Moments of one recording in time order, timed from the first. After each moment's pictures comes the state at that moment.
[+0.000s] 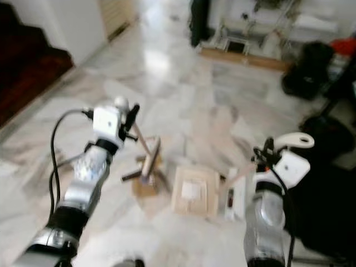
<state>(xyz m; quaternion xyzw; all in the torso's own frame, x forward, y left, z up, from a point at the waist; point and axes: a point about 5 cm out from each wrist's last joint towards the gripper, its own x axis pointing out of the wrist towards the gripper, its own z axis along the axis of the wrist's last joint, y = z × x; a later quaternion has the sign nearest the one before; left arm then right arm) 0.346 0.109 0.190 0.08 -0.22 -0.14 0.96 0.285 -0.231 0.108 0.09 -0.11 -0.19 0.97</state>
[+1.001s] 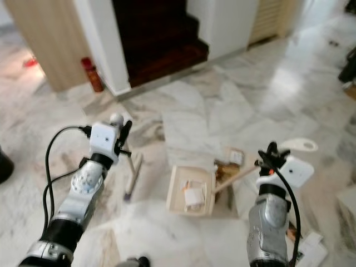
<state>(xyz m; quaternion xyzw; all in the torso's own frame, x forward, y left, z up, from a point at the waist) 0.334 0.130 0.141 0.09 -0.14 -0.10 0.98 0.284 -0.233 0.105 0.10 -0.10 -0.19 0.97</state>
